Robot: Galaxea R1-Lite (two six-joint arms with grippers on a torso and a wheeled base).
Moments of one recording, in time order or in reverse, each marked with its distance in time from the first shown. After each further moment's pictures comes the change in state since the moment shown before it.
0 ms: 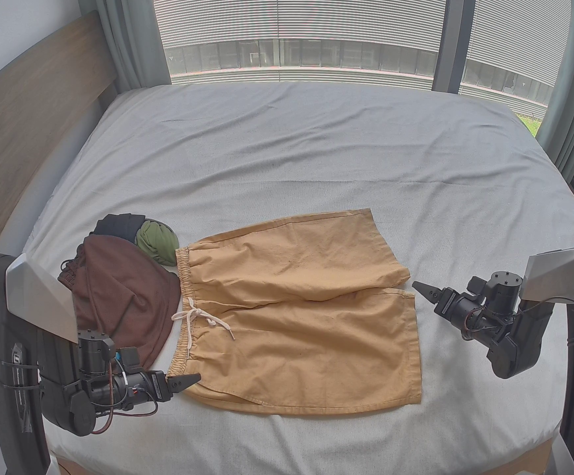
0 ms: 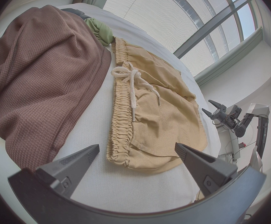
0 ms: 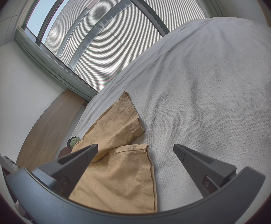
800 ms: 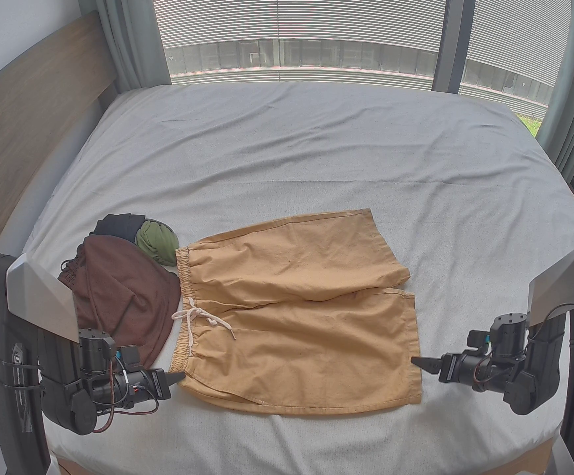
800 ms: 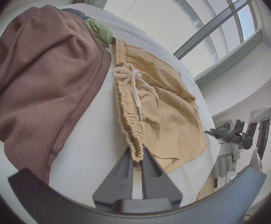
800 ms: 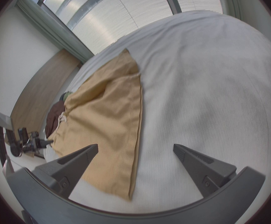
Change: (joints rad) left arm 0.000 0.003 -0.015 0.000 -0.001 -0.010; right arm 0.042 -0.040 0.396 0.000 0.018 -0.280
